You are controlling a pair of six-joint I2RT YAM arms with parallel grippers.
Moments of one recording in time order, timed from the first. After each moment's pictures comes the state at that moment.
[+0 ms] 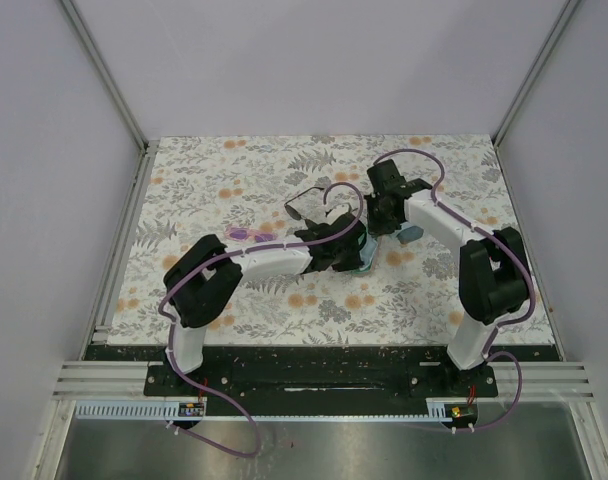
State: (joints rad) left arm -0.95 1.94 1.33 -0.23 -0.13 -0.97; right arm 0.41 1.76 1.33 -0.66 0.06 0.32
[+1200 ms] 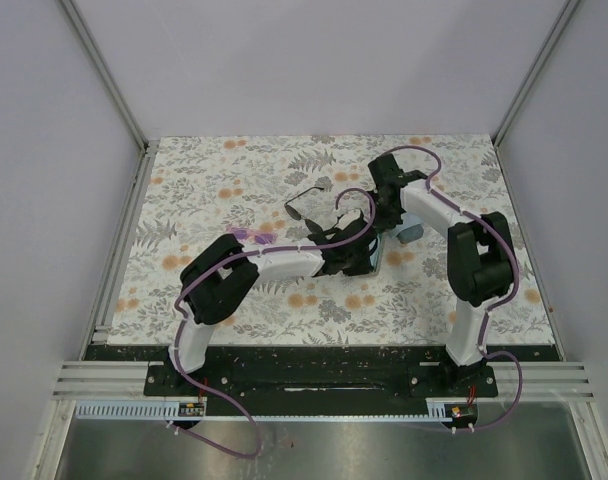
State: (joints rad) left arm -0.99 2.04 1.40 -0.21 -0.11 -0.99; right arm 0.36 1.91 1.45 -0.70 0.07 0.31
